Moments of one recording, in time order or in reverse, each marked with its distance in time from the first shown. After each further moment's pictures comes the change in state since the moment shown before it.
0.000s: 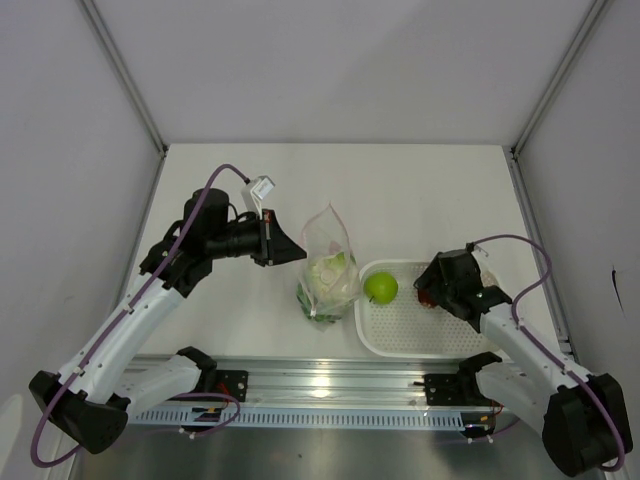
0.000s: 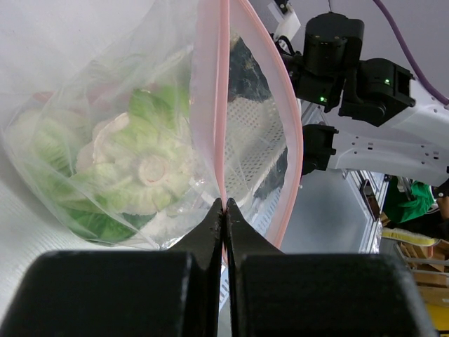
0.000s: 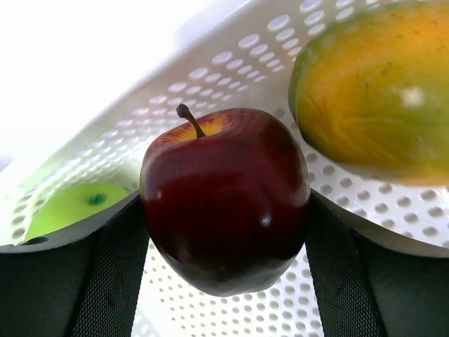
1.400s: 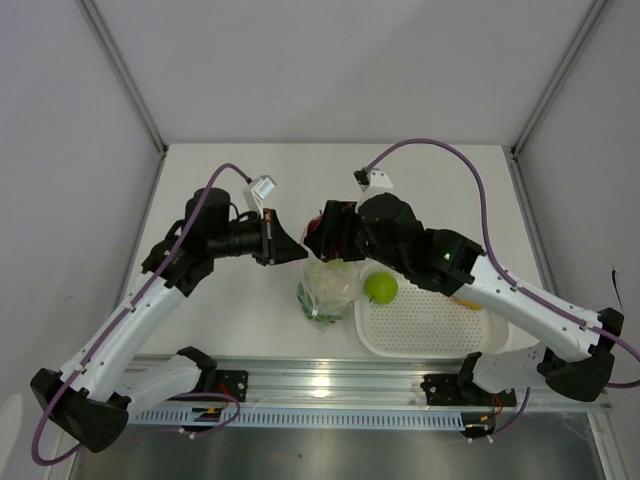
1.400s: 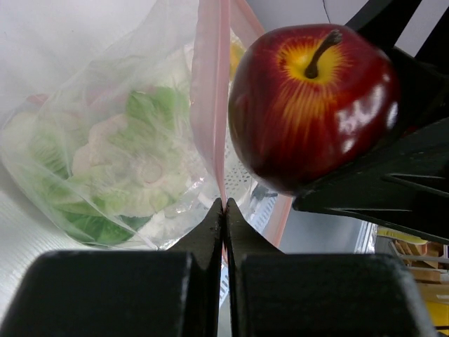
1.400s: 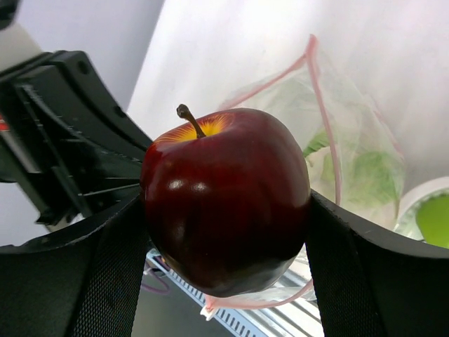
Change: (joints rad) left arm 0.000 0.009 -0.006 0.021 0.016 -0.011; right arm 0.701 0.327 0.978 -0.189 0.036 -0.153
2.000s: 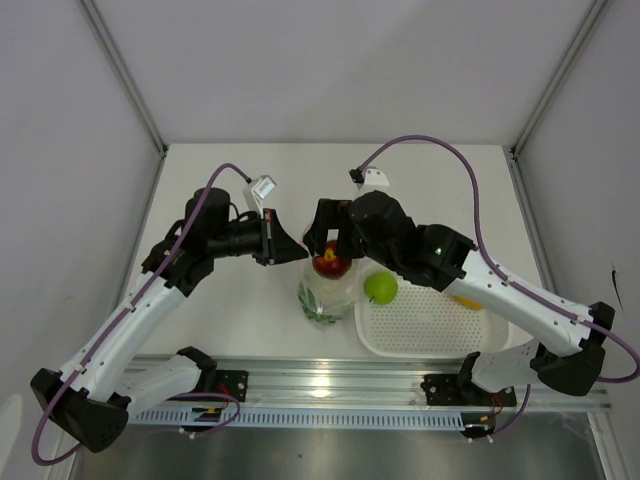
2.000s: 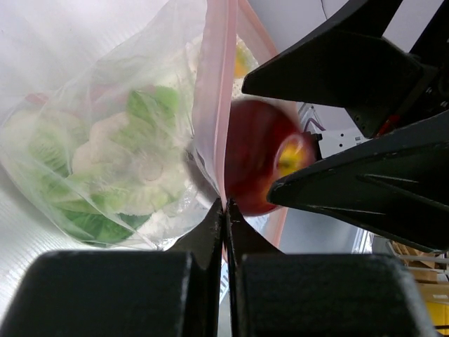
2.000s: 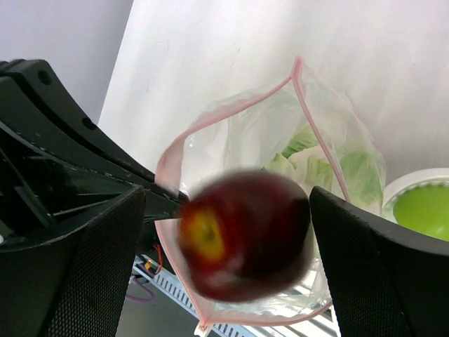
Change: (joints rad) left arm 0.000 0.000 0.000 0.002 0.002 -0.008; right arm 0.007 0.048 0.042 -0.070 0.066 0.000
